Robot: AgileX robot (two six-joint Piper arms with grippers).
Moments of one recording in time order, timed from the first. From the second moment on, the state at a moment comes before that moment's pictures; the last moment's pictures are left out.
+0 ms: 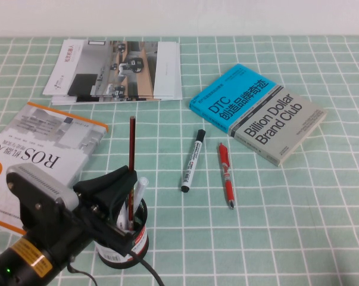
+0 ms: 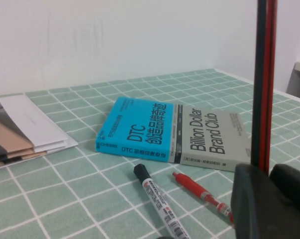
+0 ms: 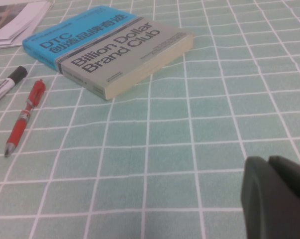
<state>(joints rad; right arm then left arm) 0.05 -0.01 0.03 0.14 0.34 -0.01 -0.60 1.37 -0.21 0.17 -1.08 -0.15</state>
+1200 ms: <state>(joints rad) 0.05 -0.01 0.03 0.14 0.34 -0.01 -0.60 0.98 -0.21 0.21 -0.80 -0.17</state>
